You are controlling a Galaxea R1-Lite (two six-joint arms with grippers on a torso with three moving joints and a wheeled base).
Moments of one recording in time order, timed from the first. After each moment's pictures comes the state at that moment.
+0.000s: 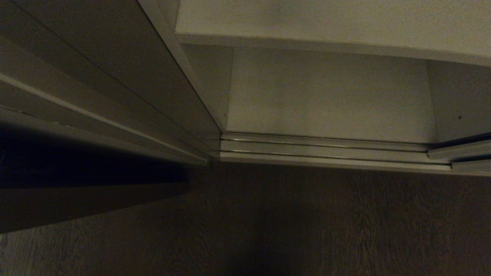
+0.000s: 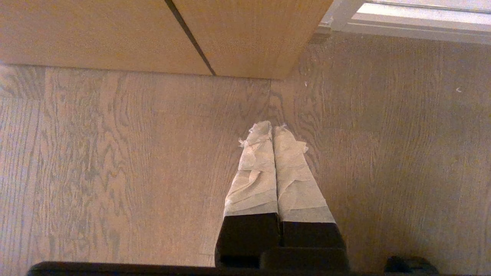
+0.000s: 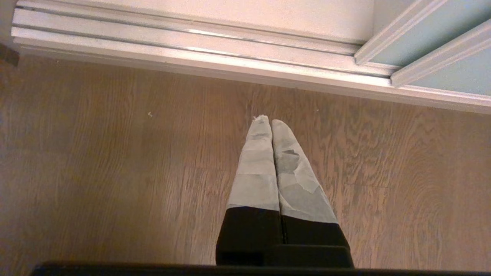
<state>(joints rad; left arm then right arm) -0.01 0.00 0.00 0.00 0.00 0.00 0.00 0.00 0.00 -0.14 -0.03 -0.03</state>
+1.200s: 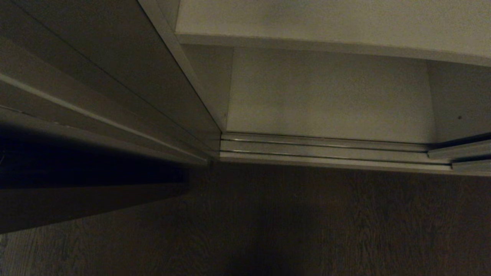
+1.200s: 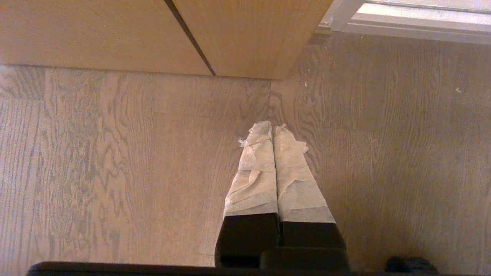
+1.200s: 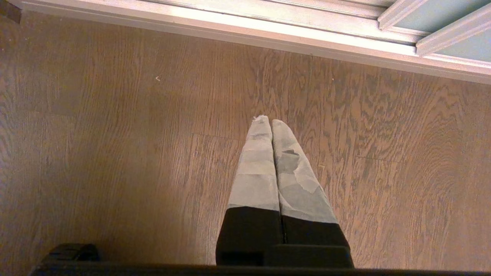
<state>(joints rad) -0.01 0.00 0.00 0.00 0.00 0.00 0.00 0.00 0.00 0.00 0.01 -0.03</state>
